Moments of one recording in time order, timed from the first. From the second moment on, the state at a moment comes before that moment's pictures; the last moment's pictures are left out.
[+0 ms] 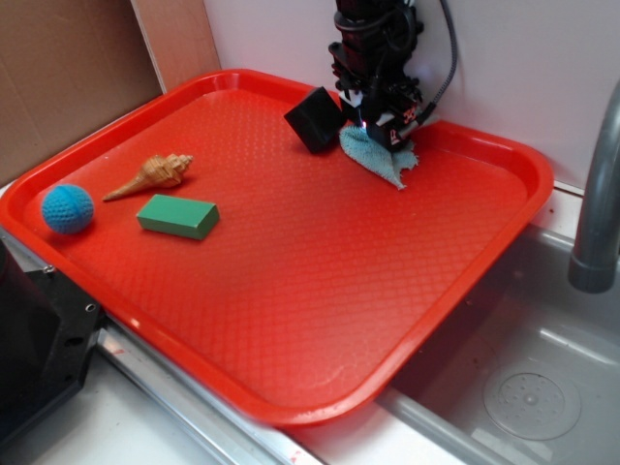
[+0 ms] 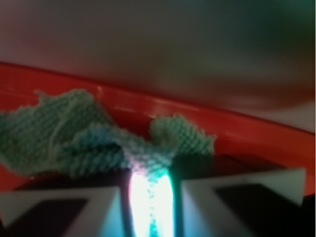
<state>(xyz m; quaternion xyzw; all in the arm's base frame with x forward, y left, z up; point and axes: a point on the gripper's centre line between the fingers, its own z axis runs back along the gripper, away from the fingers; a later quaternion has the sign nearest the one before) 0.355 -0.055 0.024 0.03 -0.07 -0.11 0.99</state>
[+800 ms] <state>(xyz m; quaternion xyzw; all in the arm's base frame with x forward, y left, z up) 0.285 -0.046 0.123 0.04 -0.02 0.07 1.00</state>
